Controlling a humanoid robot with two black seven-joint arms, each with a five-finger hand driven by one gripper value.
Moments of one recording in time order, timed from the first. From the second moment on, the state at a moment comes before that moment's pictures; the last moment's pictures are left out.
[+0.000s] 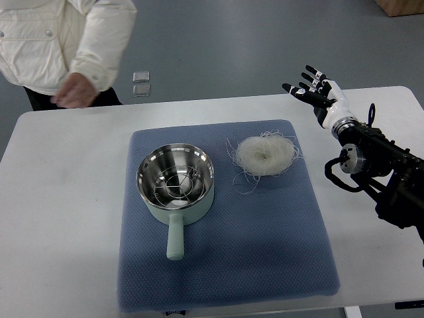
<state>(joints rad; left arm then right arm) -0.05 0.00 -0.06 -0.16 0.01 0.02 0.06 0.73 -0.24 0.70 0.82 -0.28 -0.22 0.26</state>
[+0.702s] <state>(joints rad) -0.05 0.00 -0.06 -0.17 0.01 0.02 0.06 0.73 -0.24 0.69 0.82 -0.29 -0.19 0.25</state>
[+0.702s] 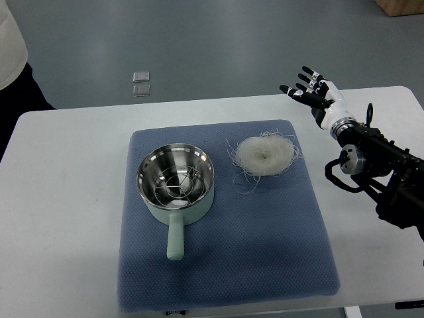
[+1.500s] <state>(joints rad) -0.05 0.00 -0.06 -0.17 0.01 0.02 0.06 0.74 -0.27 0.64 0.81 -0.35 -0.13 0.25</state>
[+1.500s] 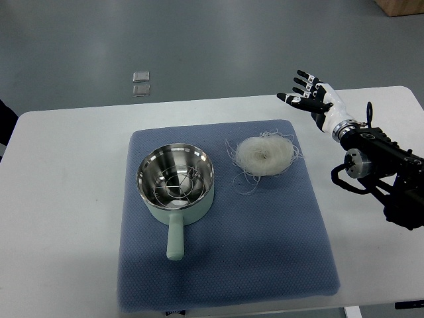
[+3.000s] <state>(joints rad) -0.05 0.00 -0.06 -0.17 0.01 0.02 0.06 1.37 -0.36 -0.38 0.93 -1.12 0.16 0.27</state>
